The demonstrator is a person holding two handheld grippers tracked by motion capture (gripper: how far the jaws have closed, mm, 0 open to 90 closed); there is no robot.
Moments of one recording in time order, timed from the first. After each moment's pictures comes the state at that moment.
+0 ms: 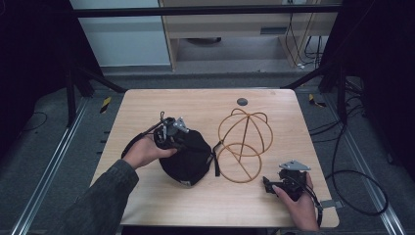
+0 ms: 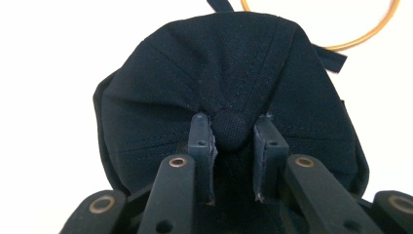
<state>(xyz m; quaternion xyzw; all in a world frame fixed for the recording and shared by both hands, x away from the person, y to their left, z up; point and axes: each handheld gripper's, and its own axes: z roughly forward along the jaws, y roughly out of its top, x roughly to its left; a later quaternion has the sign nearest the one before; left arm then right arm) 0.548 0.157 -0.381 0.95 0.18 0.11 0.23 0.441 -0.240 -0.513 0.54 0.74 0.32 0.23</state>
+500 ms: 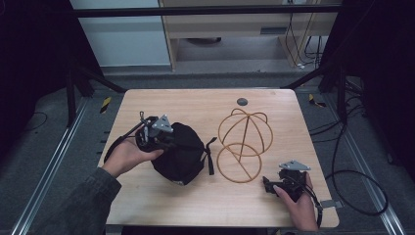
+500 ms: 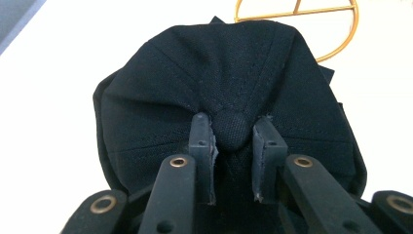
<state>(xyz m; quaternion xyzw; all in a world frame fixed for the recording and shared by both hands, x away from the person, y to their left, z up) 0.517 0.187 -0.346 0.93 0.18 0.14 0.27 0.441 -0.240 -0.513 0.54 0.74 0.32 0.23</state>
